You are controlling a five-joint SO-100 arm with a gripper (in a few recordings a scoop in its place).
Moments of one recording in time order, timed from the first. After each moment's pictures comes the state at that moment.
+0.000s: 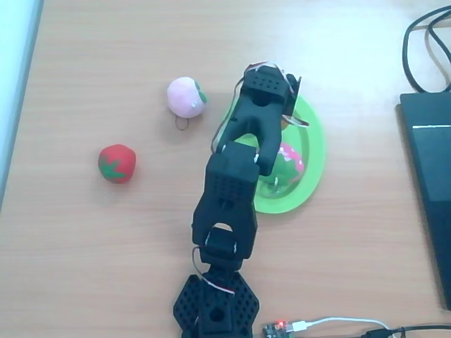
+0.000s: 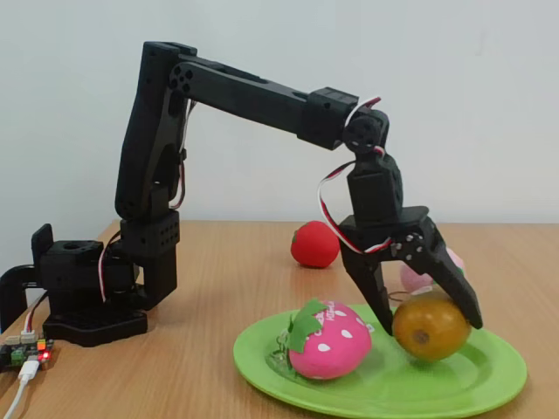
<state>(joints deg) 20.3 78.8 85.9 67.4 8.1</state>
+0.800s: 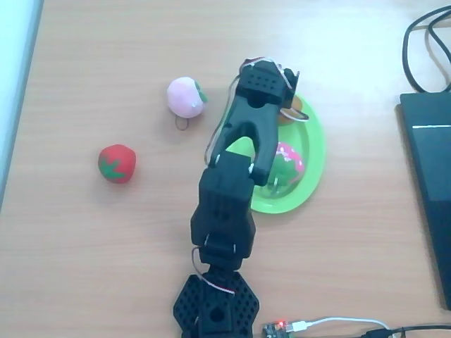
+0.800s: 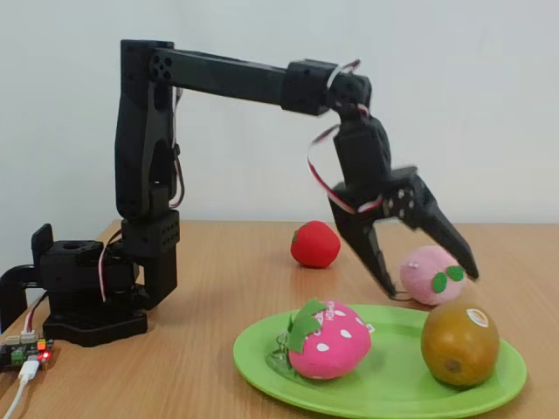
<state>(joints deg) 17.2 90.3 88.0 70.7 7.6</state>
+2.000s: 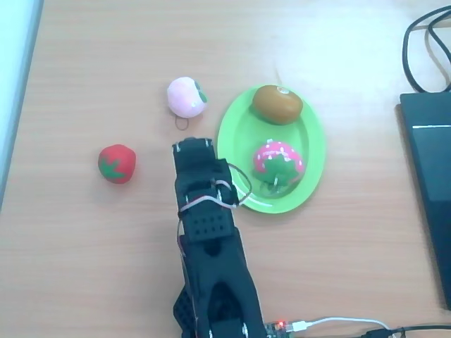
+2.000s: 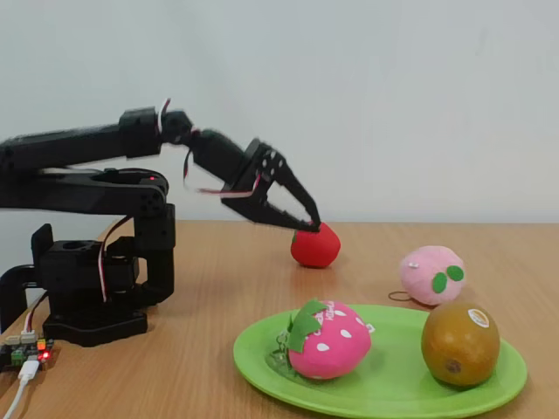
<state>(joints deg) -7.0 179.2 164.8 47.8 0.6</state>
